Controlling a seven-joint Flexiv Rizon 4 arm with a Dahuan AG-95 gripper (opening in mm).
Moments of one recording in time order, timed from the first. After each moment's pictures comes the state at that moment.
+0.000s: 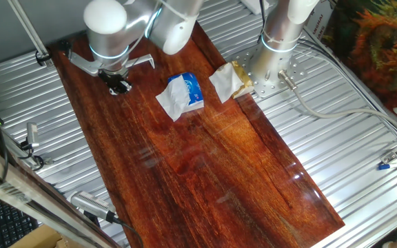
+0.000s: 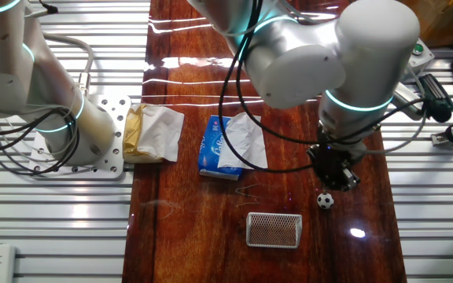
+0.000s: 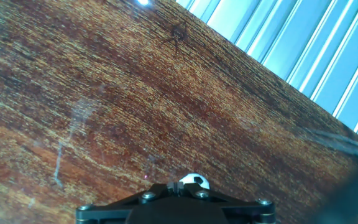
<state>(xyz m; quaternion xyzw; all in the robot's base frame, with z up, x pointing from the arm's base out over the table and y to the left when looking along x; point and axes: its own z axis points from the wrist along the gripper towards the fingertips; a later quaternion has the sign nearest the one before) 0.577 -0.137 0.046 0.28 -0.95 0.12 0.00</state>
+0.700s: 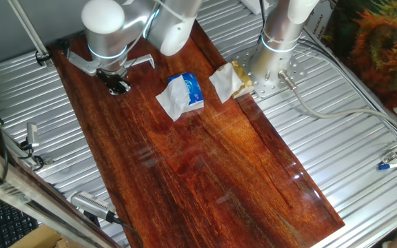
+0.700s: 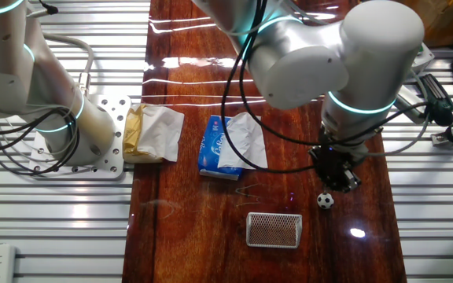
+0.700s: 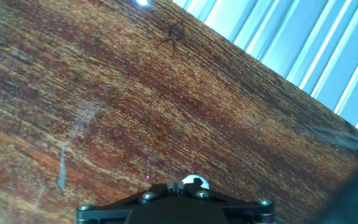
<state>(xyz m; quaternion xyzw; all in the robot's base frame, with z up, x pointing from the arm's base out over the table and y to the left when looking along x) 0.580 -0.139 0.040 0.27 -0.96 0.11 0.00</state>
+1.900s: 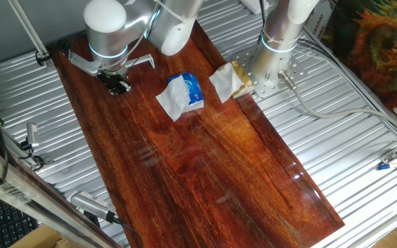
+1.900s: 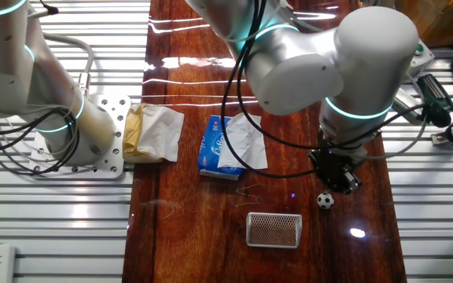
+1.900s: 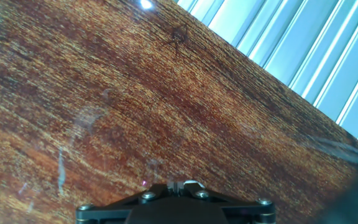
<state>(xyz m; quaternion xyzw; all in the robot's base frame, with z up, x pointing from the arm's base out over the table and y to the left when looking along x) 0.583 -0.139 0.038 0.29 -0.95 0.11 -0.01</state>
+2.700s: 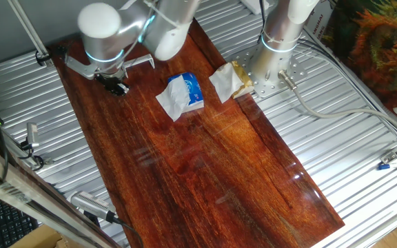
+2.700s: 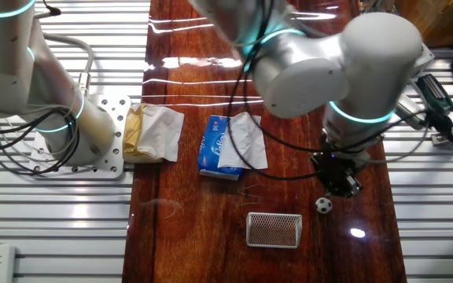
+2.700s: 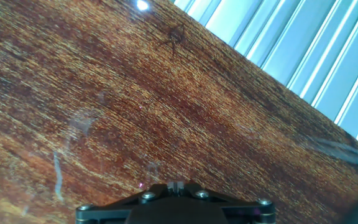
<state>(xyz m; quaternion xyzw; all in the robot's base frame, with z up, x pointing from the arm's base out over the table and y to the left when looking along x) 0.586 -0.146 0.026 0.28 -0.95 0.11 0.01</state>
